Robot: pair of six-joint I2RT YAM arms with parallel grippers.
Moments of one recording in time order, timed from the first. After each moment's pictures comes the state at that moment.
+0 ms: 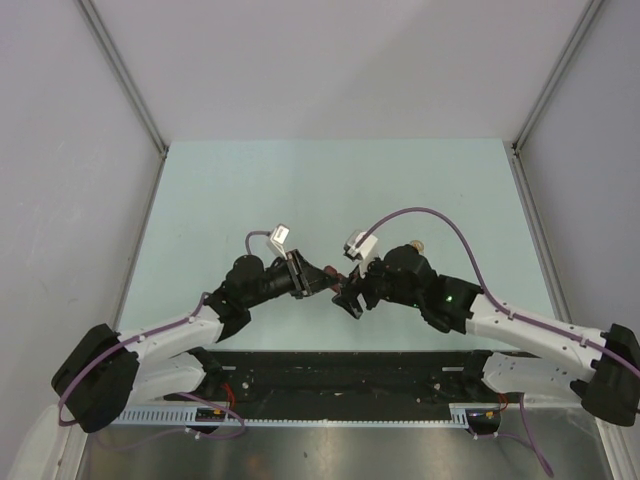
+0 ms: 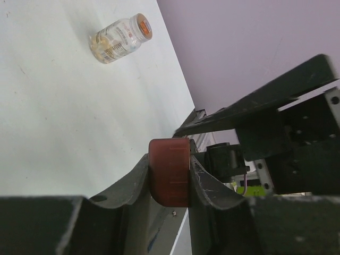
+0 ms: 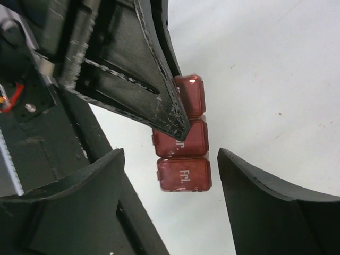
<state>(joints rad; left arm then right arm) -0.73 1.08 0.36 0.58 0.35 -1.03 1.00 1.07 0.77 -0.15 -0.07 0.08</state>
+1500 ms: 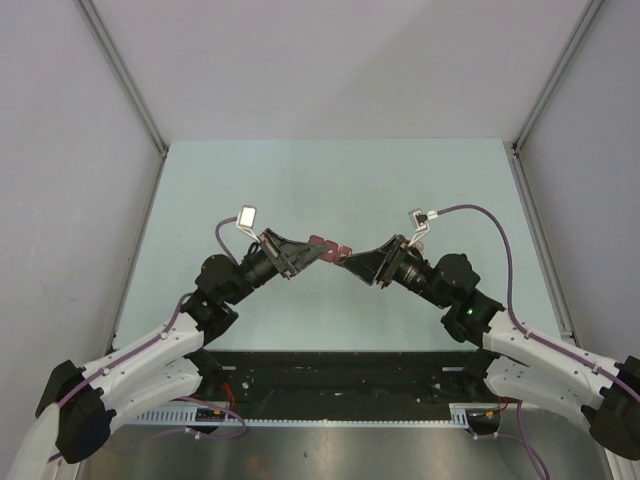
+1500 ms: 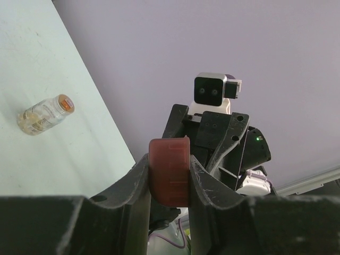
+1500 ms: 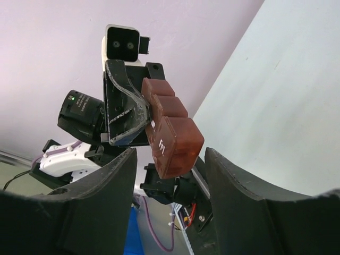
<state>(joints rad) -0.71 0.86 0.44 0.59 0.23 -1.18 0.84 0.85 0.53 0.44 -0.15 0.98</state>
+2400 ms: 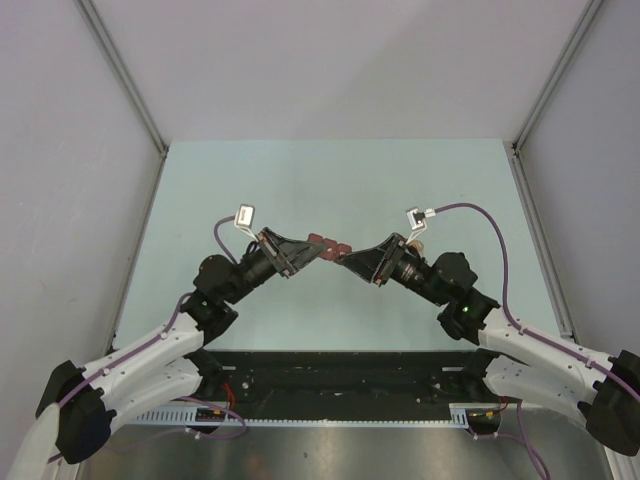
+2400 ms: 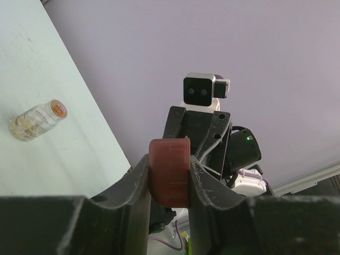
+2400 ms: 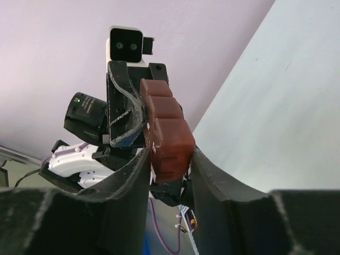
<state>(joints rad) -0.71 0.86 0.44 0.63 0.24 -1.19 0.84 0.90 0.53 0.52 -0.18 1.01</state>
